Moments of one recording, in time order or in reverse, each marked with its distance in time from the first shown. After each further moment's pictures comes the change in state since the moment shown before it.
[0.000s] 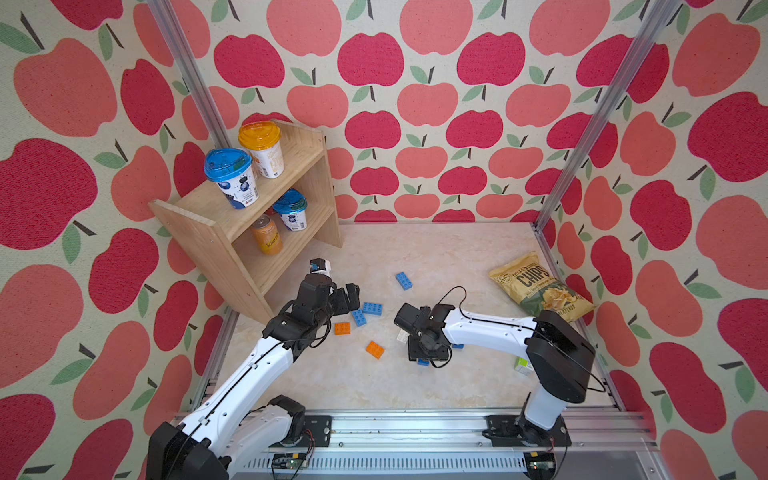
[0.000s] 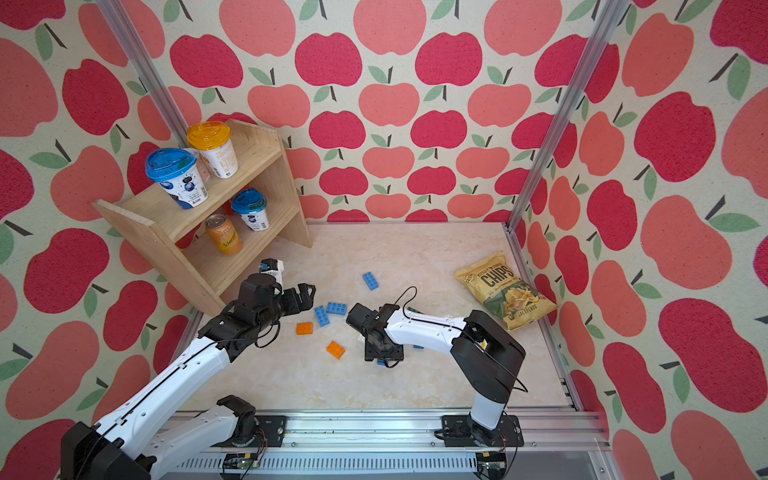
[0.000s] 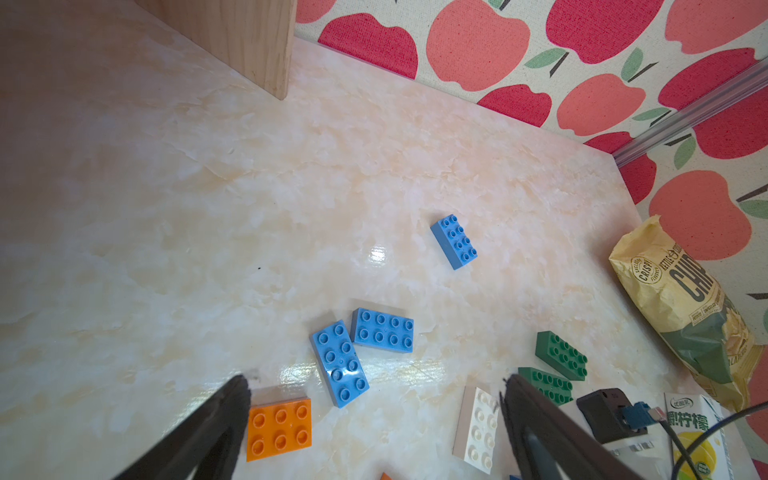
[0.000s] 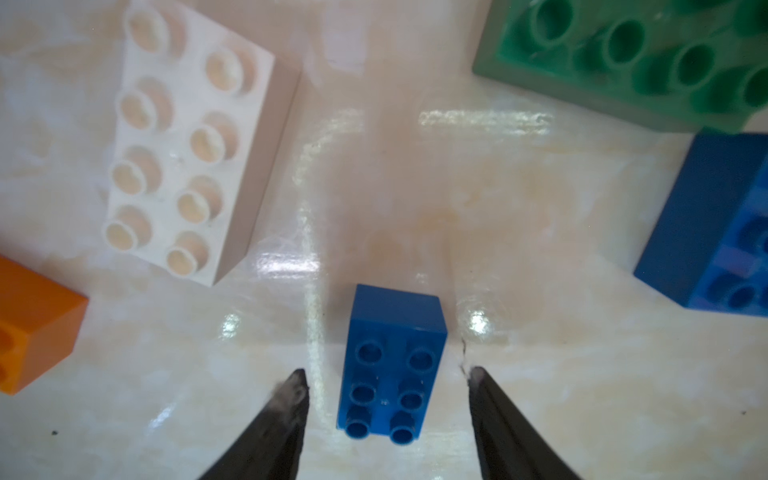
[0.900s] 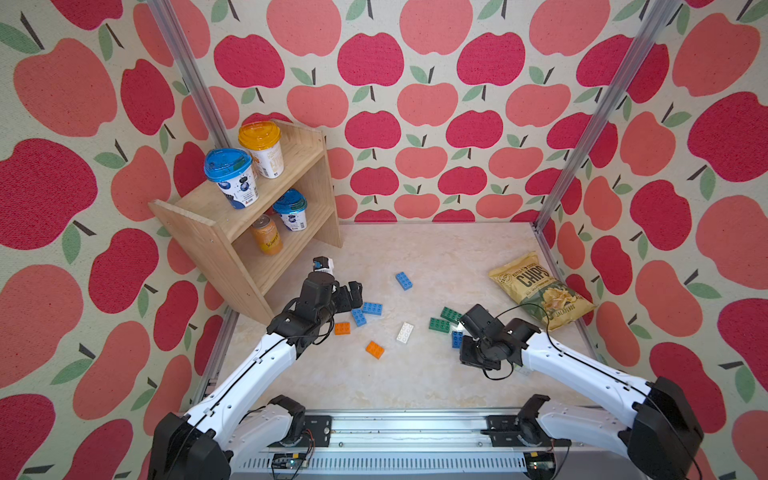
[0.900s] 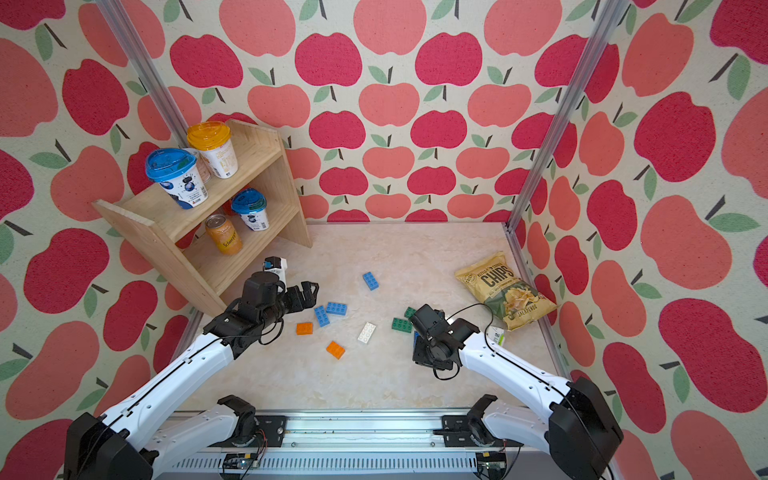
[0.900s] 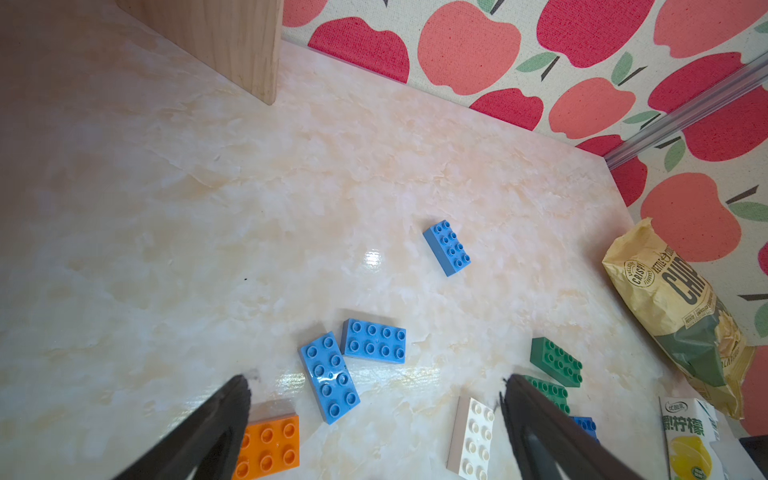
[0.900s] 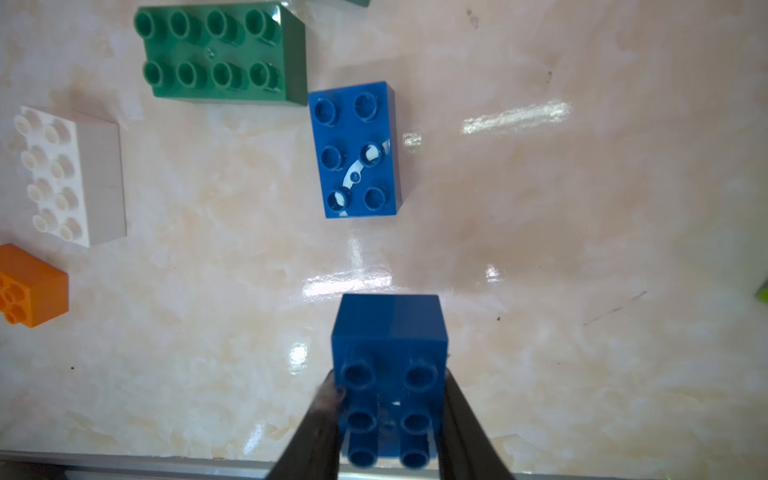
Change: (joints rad) left arm -0.012 0.053 0.000 0.061 0.008 -0.002; right arm -0.273 -0.610 -0.406 -0.035 -0.062 -0.069
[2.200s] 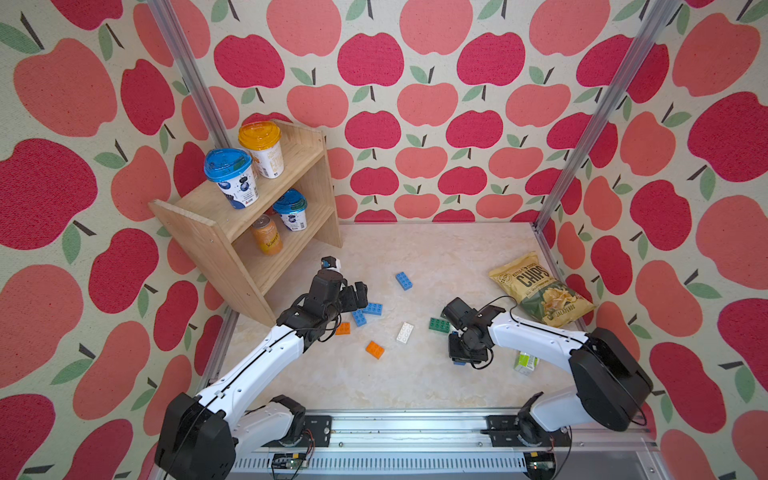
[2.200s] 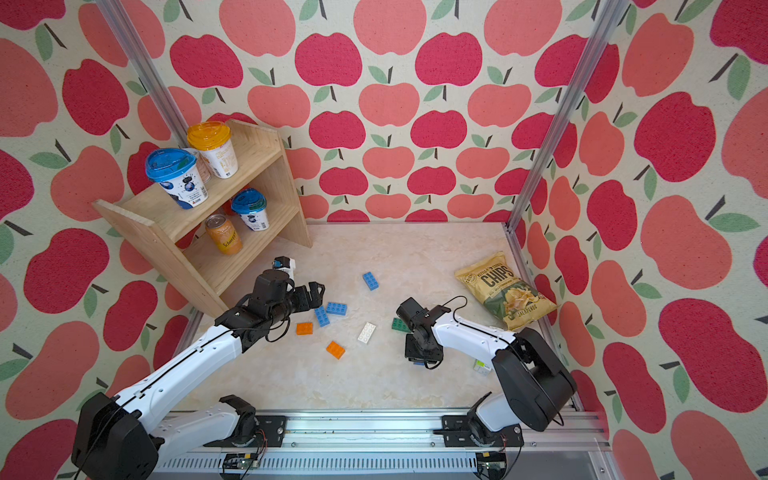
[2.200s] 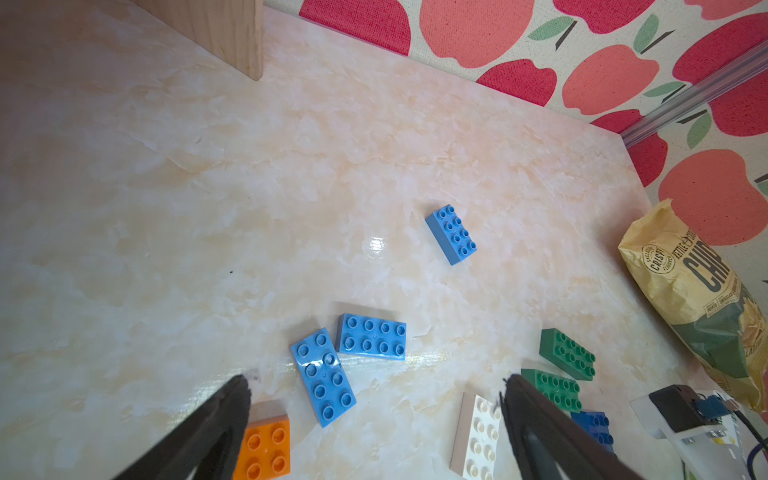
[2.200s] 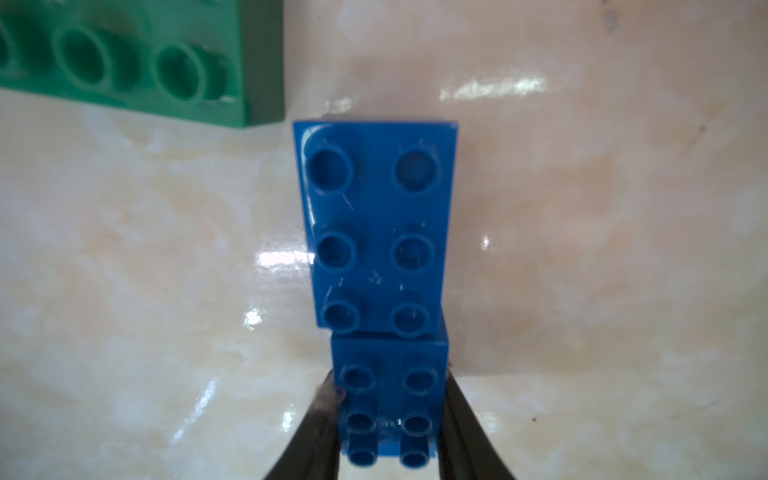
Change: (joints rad) left arm -0.024 0.077 0.018 0.011 -0.008 -0.003; right arm -0.035 0.348 0.092 0.082 -0.024 -0.148
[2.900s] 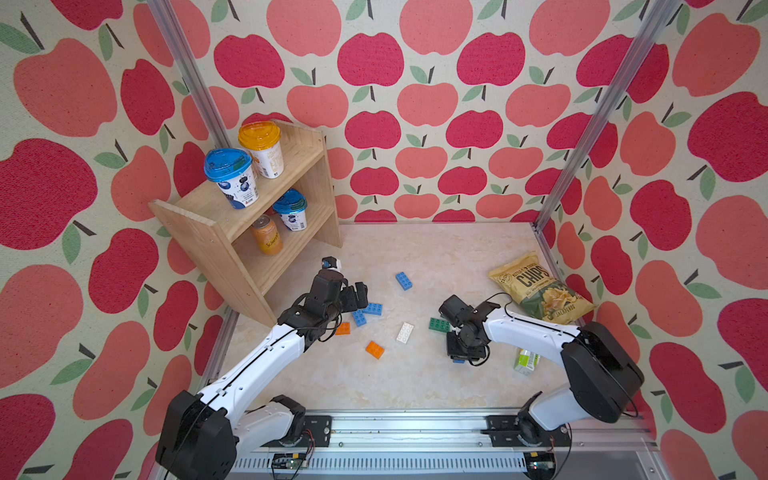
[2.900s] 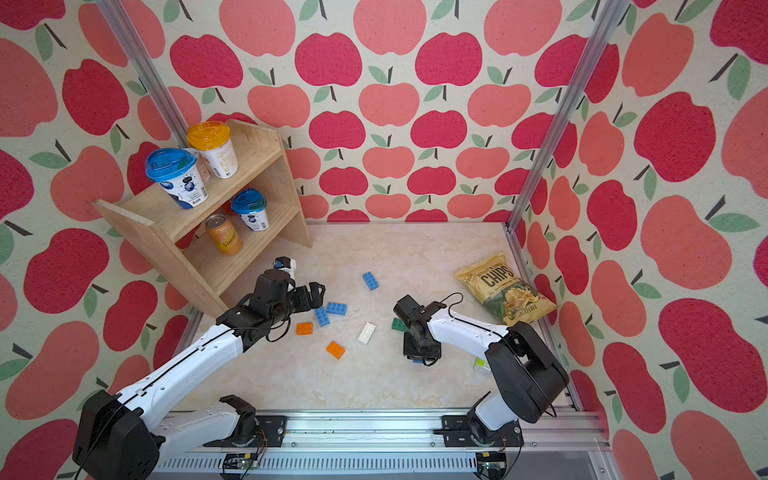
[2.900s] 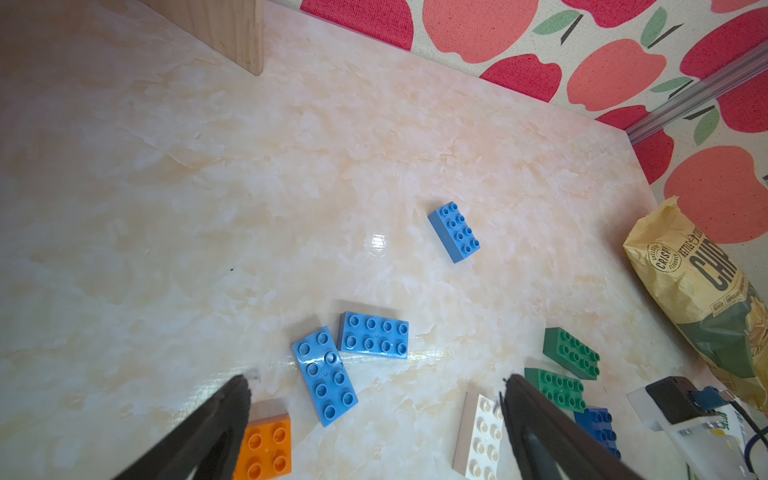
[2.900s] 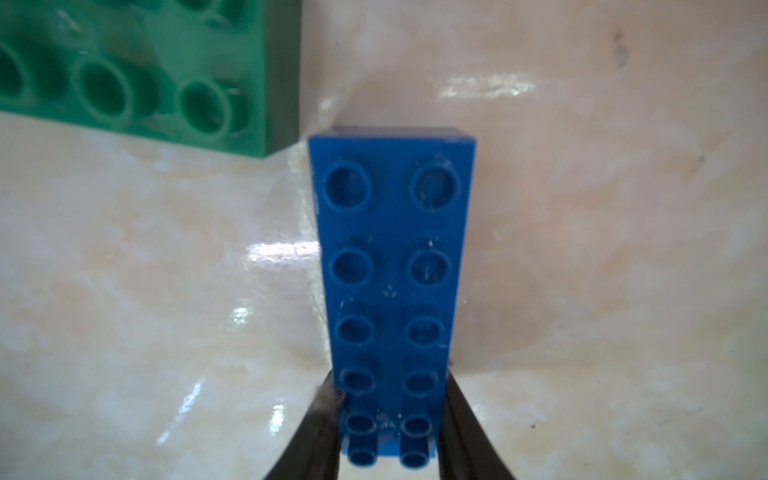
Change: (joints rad) left arm 0.000 0.005 0.000 0.000 0.000 0.000; right arm 0.000 0.045 0.039 -0.021 0.014 -0.017
